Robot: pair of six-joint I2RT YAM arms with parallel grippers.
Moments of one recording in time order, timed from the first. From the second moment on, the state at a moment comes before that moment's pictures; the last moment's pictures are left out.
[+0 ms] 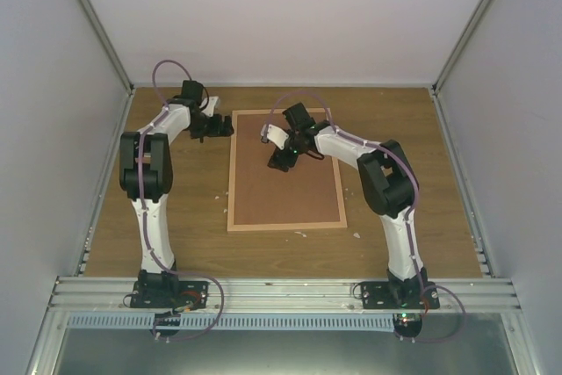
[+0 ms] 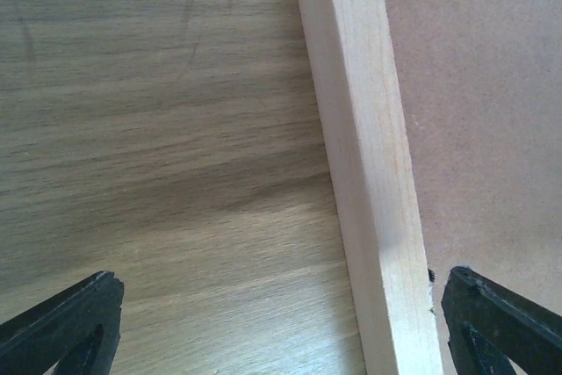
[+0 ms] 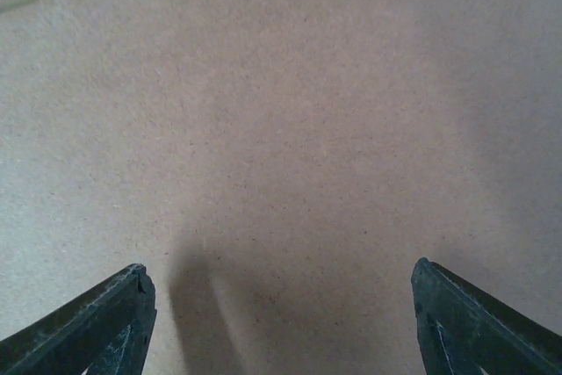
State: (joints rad) left arm -0.06 2.18 1.70 -0.65 0.31 -0.05; right arm 0.57 2.15 1.61 -0.45 -0.34 -0.56
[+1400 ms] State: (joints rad) left arm -0.09 2.21 1.69 -0.63 0.28 -0.05; right arm 0.56 2.19 1.60 -0.45 -0.37 -0.57
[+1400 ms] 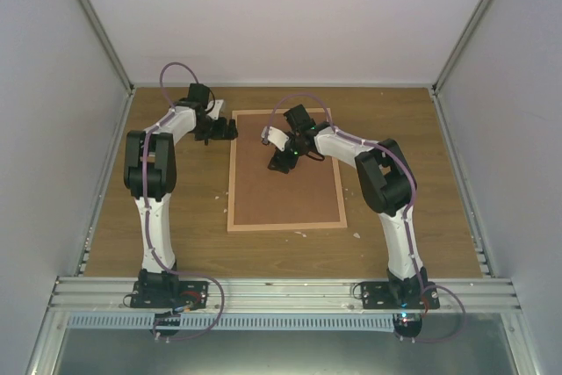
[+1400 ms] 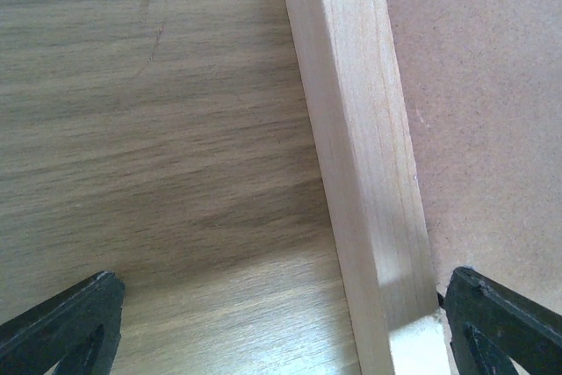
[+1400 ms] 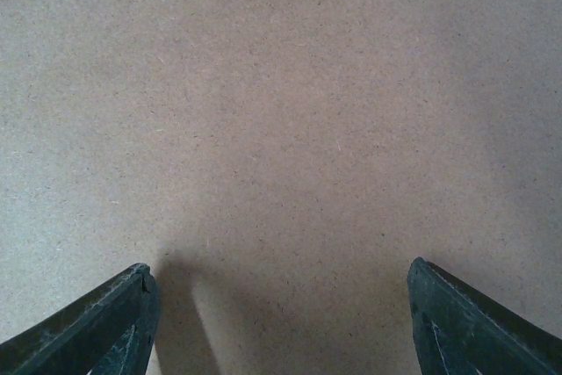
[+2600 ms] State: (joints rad) left arm -0.12 2.15 1.68 -0.64 0.25 -0.02; right arm 0.56 2.19 1.60 -0.44 -0.37 -0.57
